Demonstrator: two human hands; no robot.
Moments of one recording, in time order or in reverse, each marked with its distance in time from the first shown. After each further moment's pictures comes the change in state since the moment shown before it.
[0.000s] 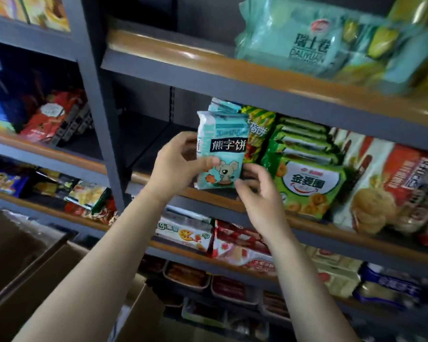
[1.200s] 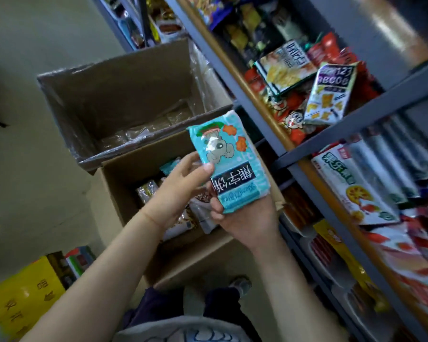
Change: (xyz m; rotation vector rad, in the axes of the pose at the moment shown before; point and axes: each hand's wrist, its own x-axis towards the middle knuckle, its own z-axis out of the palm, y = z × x) left_hand -0.284 -0.217 -0.239 -0.515 0.443 -0.732; right_hand -0.153 0.097 0.356 1.113 -1.068 1.227
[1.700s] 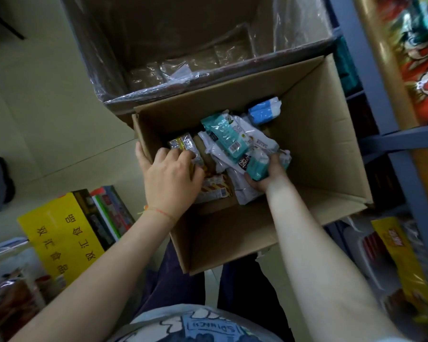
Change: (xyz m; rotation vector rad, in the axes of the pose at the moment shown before) left_hand 0.011 -0.115 -0.115 1.549 0.643 0.053; right_hand 0.178 0.029 -0.163 -0.074 1.087 0.117
